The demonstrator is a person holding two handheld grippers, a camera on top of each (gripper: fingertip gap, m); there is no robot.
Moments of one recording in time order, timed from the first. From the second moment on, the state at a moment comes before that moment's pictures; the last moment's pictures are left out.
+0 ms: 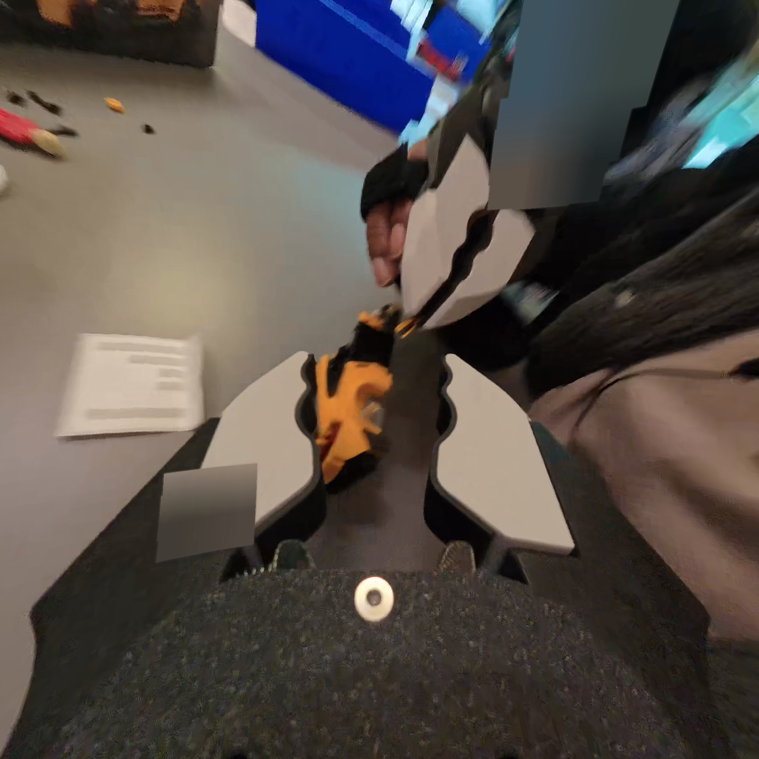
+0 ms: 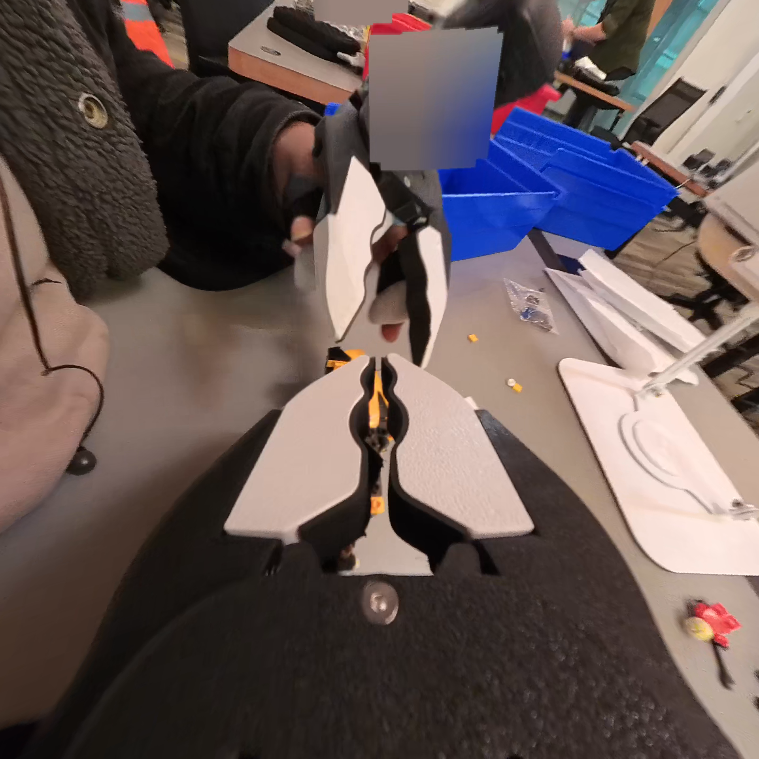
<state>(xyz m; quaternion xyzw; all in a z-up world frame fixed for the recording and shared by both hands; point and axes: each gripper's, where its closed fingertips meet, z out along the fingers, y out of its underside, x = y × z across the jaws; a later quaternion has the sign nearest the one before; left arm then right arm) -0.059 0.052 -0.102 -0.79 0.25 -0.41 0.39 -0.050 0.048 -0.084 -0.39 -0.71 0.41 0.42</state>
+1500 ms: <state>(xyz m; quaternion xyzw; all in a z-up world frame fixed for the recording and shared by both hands) -0.058 0.049 -0.157 -0.77 0.41 -0.27 0.41 -0.051 0.037 -0.122 -0.40 -0.78 0.41 0.26</state>
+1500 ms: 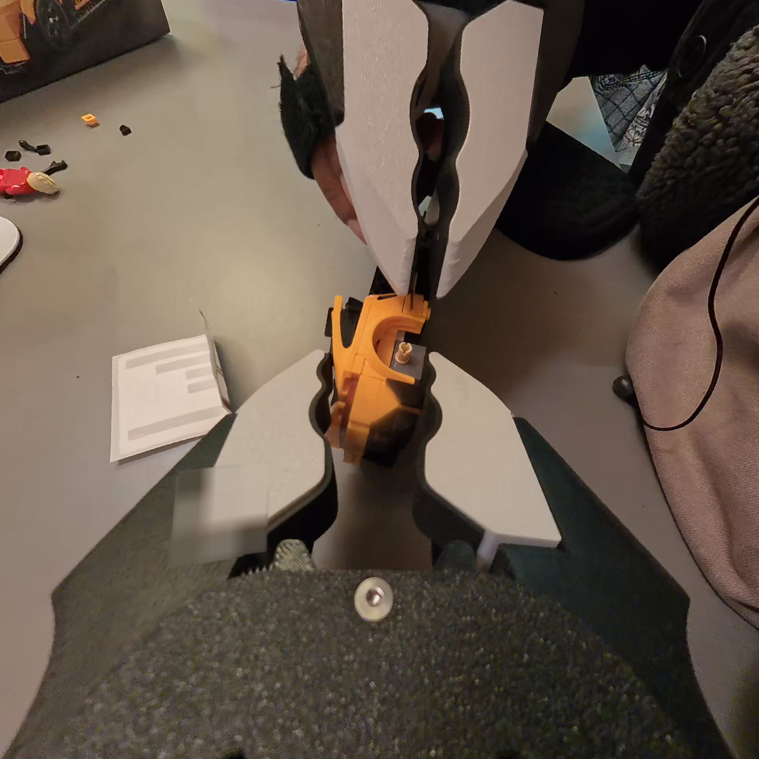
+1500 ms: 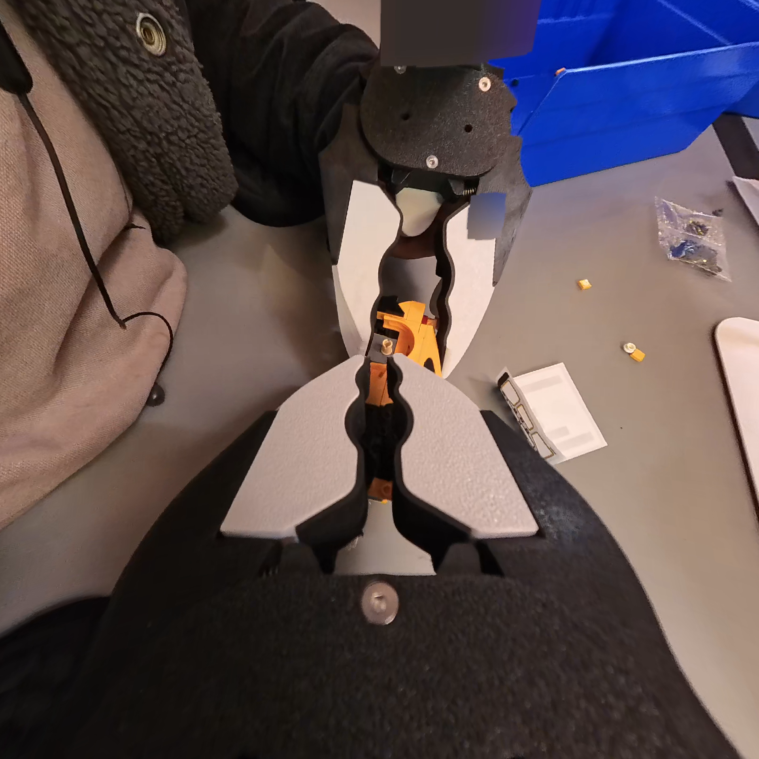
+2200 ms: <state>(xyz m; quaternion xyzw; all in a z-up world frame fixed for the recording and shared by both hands) -0.047 0.032 -0.094 -0.70 0.36 -0.38 0.48 -0.051 0.030 -0.073 -0.52 -0.58 0.55 0.30</state>
